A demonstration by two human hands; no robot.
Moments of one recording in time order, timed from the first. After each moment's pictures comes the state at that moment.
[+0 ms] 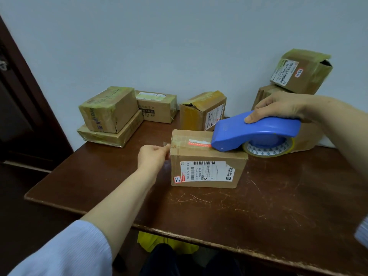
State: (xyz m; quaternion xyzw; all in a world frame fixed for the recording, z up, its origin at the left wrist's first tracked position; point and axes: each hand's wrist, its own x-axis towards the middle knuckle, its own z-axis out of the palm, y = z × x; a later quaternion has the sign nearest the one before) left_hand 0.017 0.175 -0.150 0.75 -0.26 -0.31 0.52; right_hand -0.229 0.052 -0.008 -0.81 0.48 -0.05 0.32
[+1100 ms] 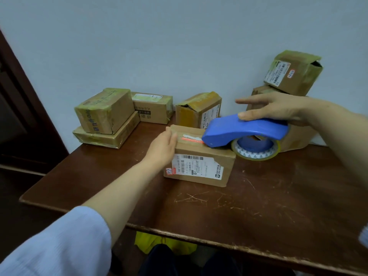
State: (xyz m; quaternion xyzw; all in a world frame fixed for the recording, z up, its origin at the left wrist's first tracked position) left_hand 0.004 0.162 -0.131 0.75 -0.54 -0.17 0.34; right_hand -0.233 0.069 -0.007 -0.82 0.47 -0.08 0.31
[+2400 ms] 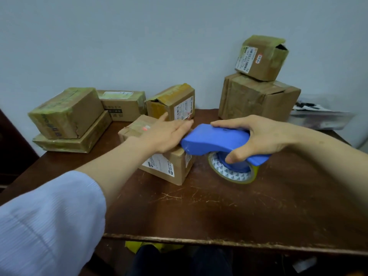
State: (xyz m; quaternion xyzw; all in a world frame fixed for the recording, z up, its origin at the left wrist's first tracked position) left_hand -0.041 0.110 -0.107 0.62 -0.77 -0.07 0.11; right_hand -0.278 0.106 -0.051 -0.87 0.42 -0.02 0.25
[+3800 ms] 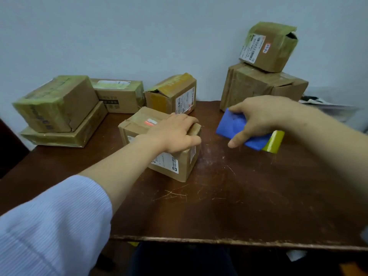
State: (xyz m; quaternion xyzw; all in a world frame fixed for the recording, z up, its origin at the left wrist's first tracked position) left_hand -0.045 0.105 -0.111 0.63 -0.77 -0.09 0.06; right_hand -0.241 0.086 -0.036 -0.82 0.55 0.14 -0.02
